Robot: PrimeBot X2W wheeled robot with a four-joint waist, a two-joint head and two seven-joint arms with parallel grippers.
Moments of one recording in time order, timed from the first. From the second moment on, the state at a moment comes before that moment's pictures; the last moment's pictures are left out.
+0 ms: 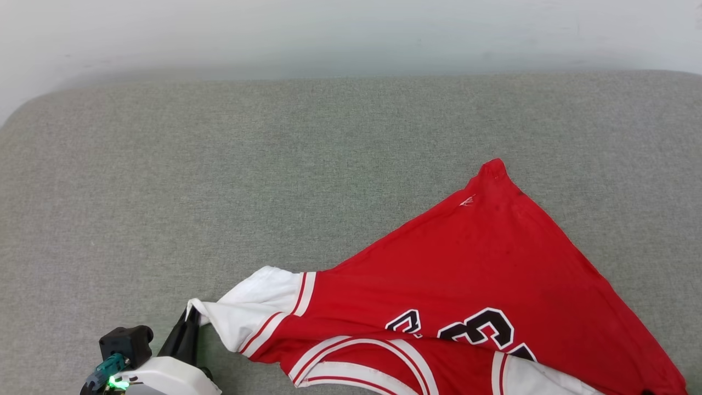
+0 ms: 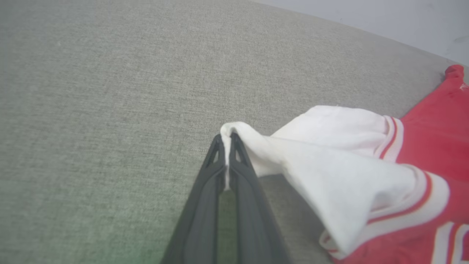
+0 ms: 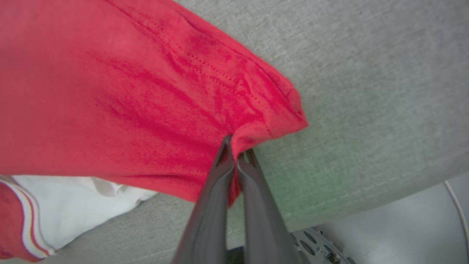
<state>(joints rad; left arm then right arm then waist) -0.07 0.22 -0.08 0.43 -0.43 -0.08 -0.22 0.15 -0.08 -0.41 0.17 0.43 0.13 0.55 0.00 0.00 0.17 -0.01</state>
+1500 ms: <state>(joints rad) -0.28 0.10 -0.26 0.29 -0.38 -0.11 -0.26 -0.66 -0.65 0.28 0.43 0.69 0.13 0.82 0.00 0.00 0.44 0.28</state>
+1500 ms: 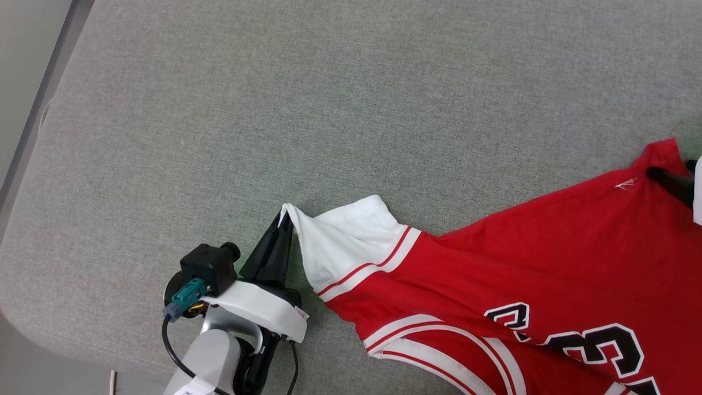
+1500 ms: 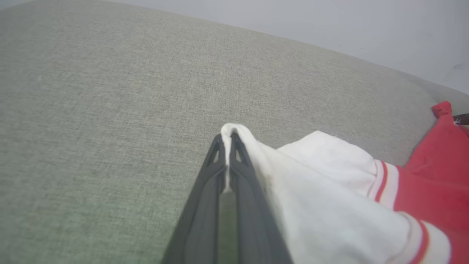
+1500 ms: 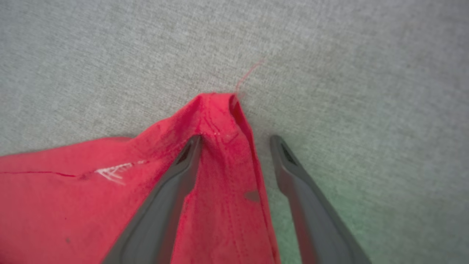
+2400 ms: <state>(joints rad) -0.72 0.33 -0.16 0.50 -0.37 -0.11 -0.14 -0.84 -0.47 0.22 0.58 0.60 0.13 0.45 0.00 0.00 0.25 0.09</state>
